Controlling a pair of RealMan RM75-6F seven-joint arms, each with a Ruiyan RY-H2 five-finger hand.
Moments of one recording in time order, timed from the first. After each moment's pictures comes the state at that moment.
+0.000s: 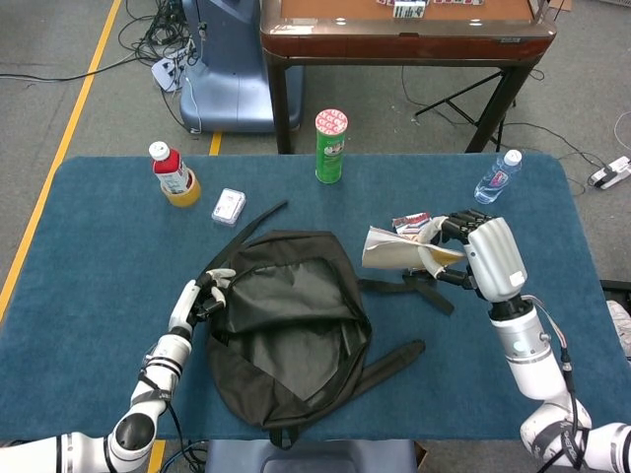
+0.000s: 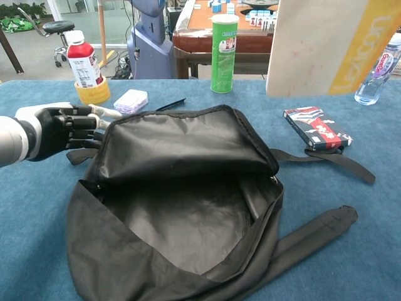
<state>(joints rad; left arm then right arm) -0.55 -1.55 -0.43 -1.84 0.54 1.03 -0.11 0.52 -1.19 0.28 -1.76 -1.49 1.42 0.13</state>
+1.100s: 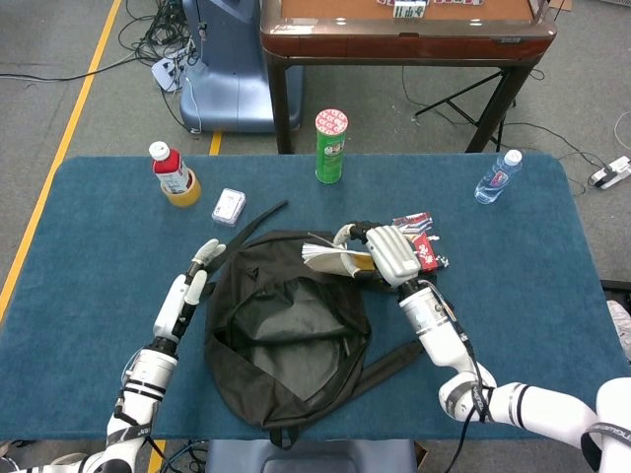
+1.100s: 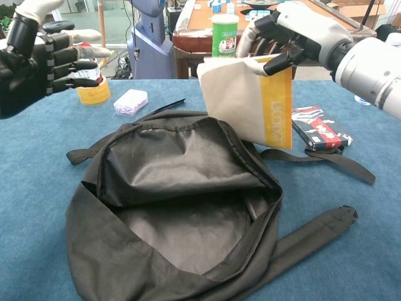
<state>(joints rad) -0.44 -1.46 -0.34 -2.01 1.04 1.17 -0.22 0.74 -1.54 0.30 -1.50 -1.26 1.06 0.09</state>
